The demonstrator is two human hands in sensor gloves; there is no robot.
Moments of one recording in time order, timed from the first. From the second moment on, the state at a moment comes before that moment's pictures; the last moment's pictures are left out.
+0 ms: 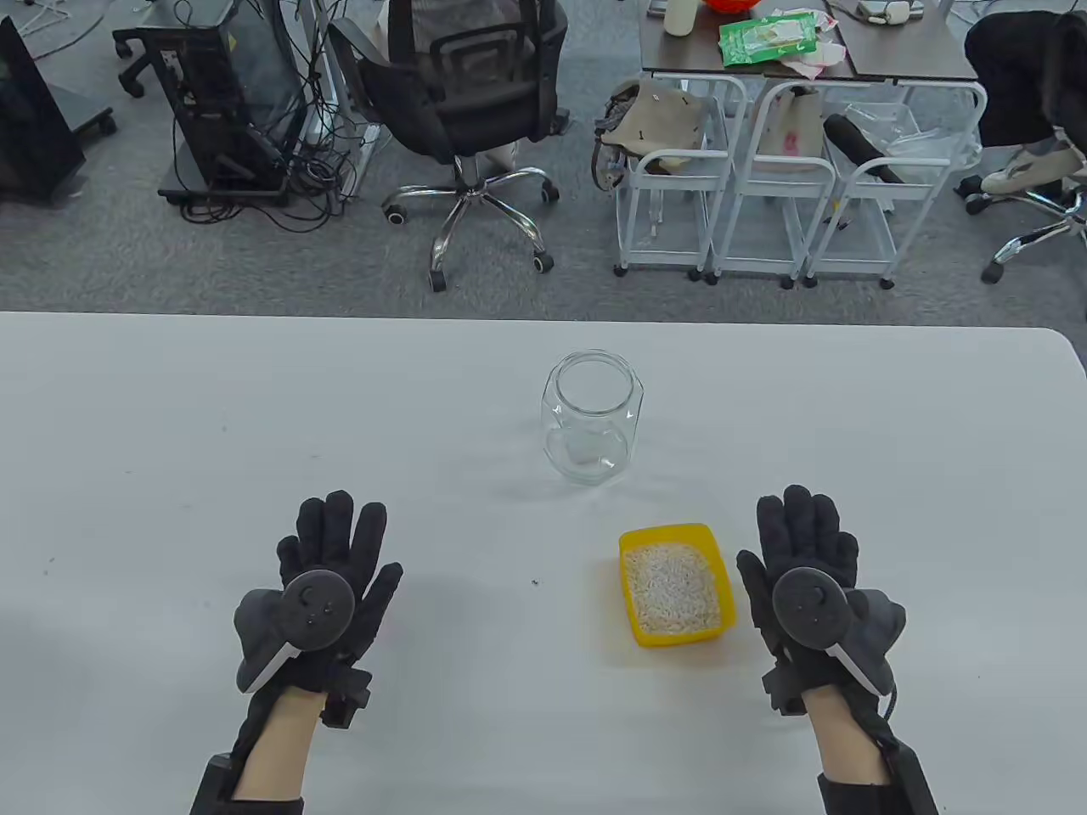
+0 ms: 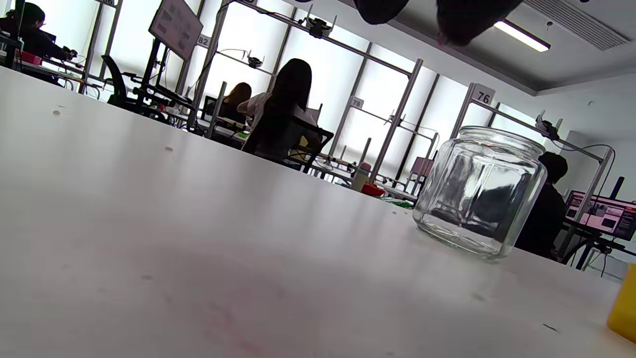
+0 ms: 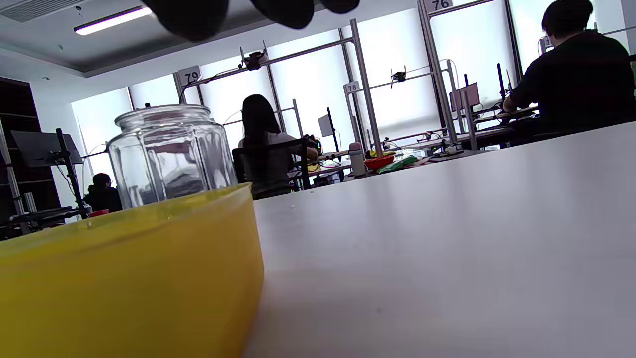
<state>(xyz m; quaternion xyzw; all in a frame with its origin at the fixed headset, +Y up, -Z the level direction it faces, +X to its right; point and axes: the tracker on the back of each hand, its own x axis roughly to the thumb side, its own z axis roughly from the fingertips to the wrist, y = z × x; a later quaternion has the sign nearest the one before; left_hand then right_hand) -0.257 -0.727 -0.279 0.06 -0.07 0.18 0.98 0.235 -0.705 -0.271 0.00 -0.13 0.98 0.13</state>
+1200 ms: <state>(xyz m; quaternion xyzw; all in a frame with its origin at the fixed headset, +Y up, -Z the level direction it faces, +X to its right) -0.255 -0.722 -0.274 0.06 -0.07 0.19 0.98 0.240 -0.731 -0.289 -0.04 -0.04 0.96 0.28</state>
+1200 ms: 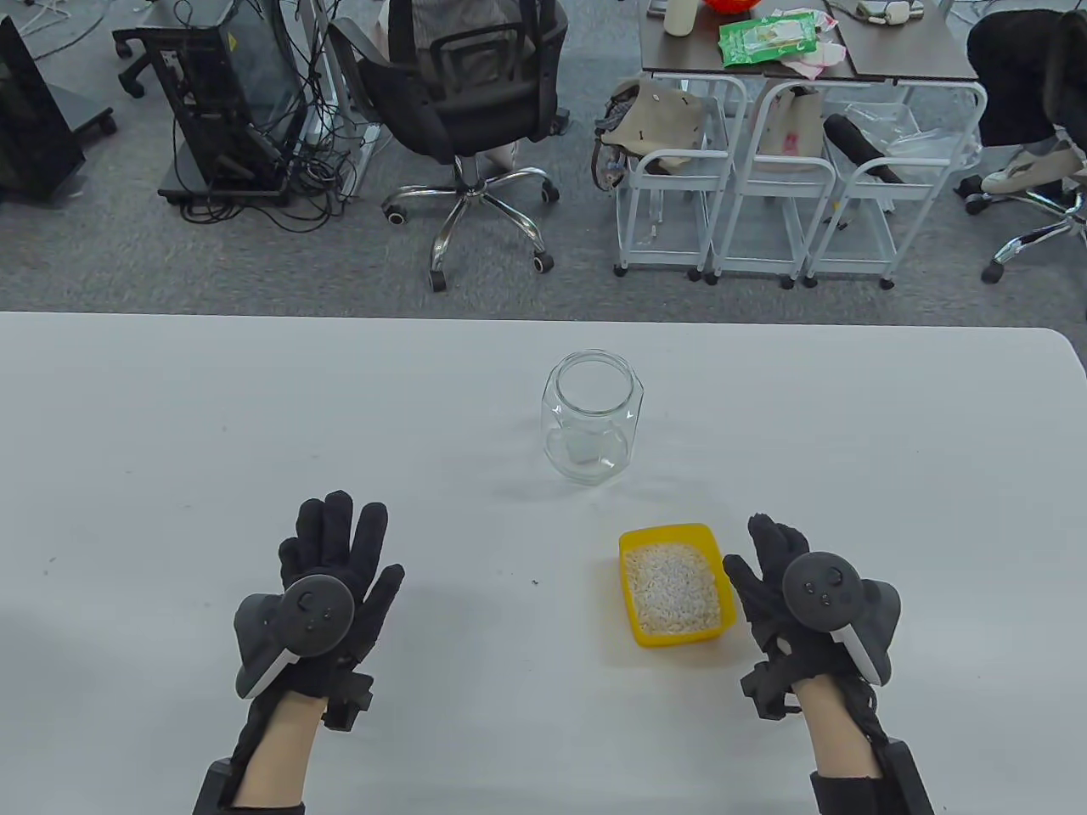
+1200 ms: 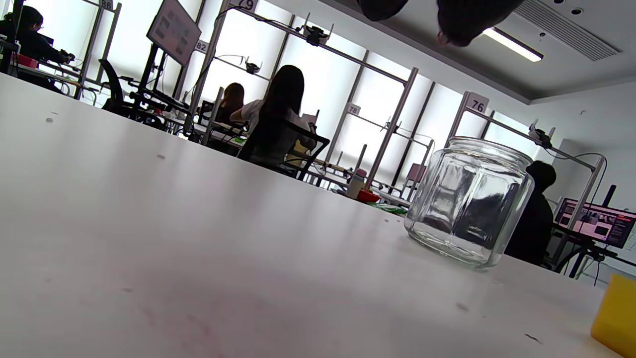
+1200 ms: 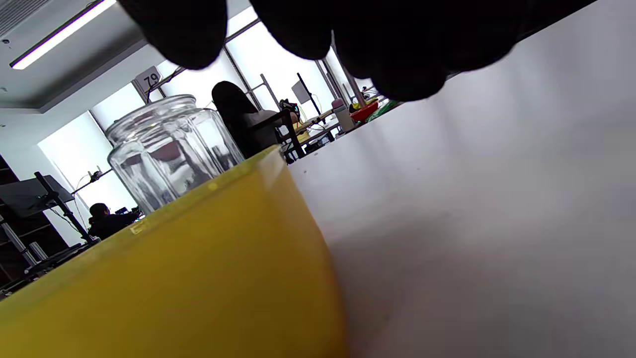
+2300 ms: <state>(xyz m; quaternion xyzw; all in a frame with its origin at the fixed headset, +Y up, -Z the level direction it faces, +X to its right) -0.256 -0.722 -0.276 0.05 -0.07 0.20 0.98 0.209 -0.753 -0.308 -0.10 0.07 0.94 0.31</state>
